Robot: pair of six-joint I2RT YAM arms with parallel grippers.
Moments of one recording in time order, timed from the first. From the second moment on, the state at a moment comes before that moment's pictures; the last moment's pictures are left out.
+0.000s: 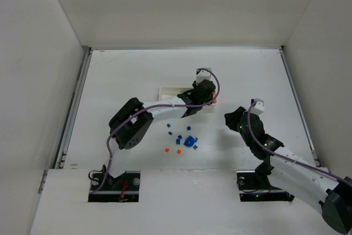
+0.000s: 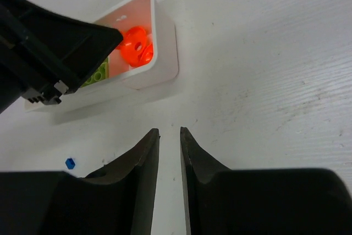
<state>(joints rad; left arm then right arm) -0.93 1.99 1.37 0.04 -0.43 -0.58 0.61 0.75 0.31 0.02 0.43 0.79</state>
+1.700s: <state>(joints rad) -1.01 1.10 0.44 -0.11 -0.46 -0.77 0.99 1.34 0.46 0.20 0.22 0.99</state>
